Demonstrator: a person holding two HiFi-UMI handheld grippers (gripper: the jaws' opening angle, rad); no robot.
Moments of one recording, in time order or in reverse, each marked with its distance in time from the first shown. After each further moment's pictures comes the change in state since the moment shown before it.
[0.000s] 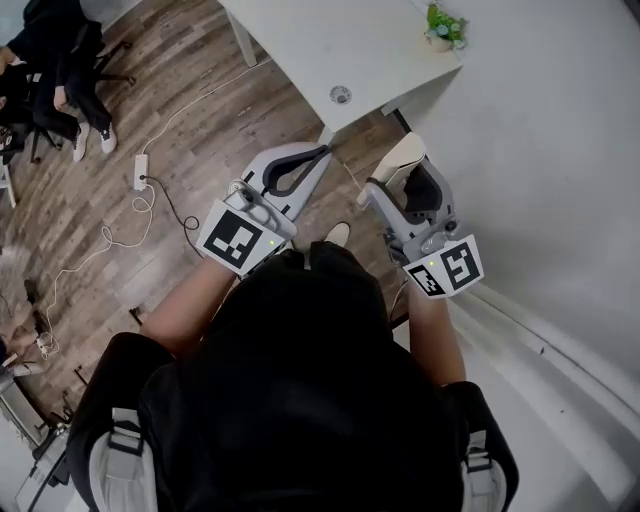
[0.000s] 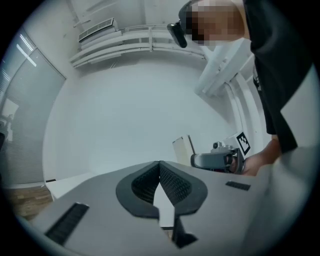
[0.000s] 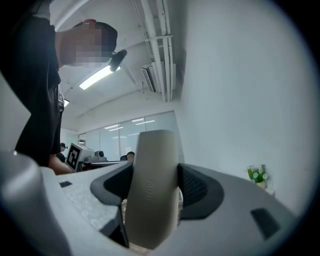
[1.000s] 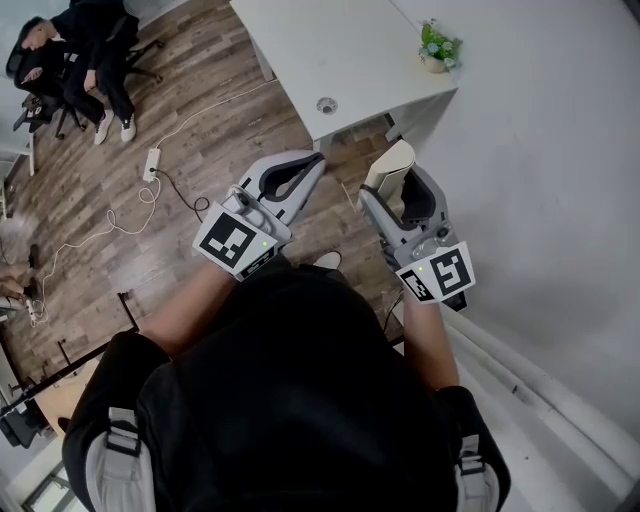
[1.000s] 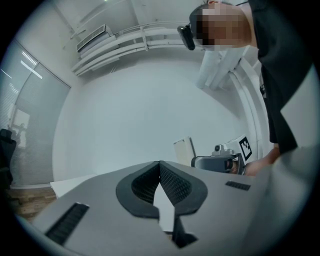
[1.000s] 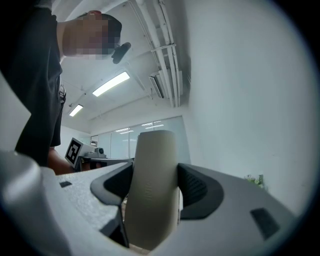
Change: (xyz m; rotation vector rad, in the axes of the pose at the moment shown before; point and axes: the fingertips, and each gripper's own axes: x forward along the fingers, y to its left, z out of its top) left arm 0.065 -0.091 0.004 0.006 -0.010 0.145; right arm -0.095 -0.060 0.017 -0.045 -0.051 0.128
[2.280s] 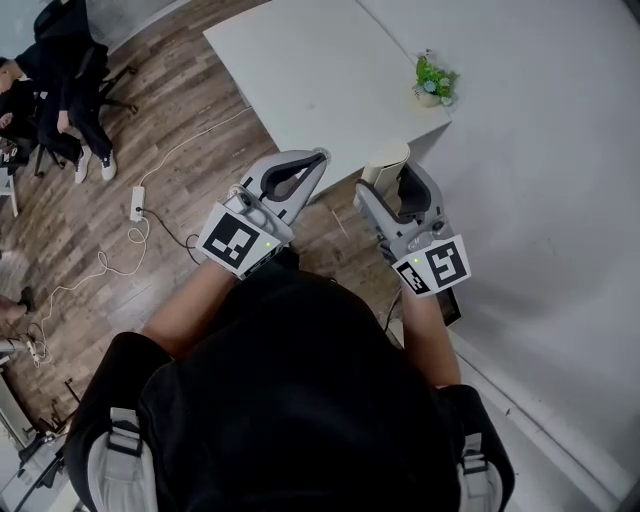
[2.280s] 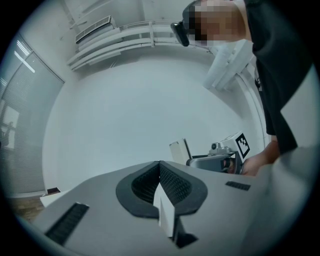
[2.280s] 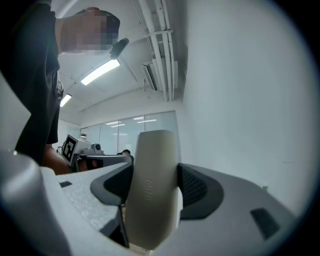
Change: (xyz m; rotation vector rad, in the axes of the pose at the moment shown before) left arm 0.096 0.161 0.011 0.030 -0.005 -0.092; right arm 0.155 -0.110 -0.005 -0.035 0.056 -0.100
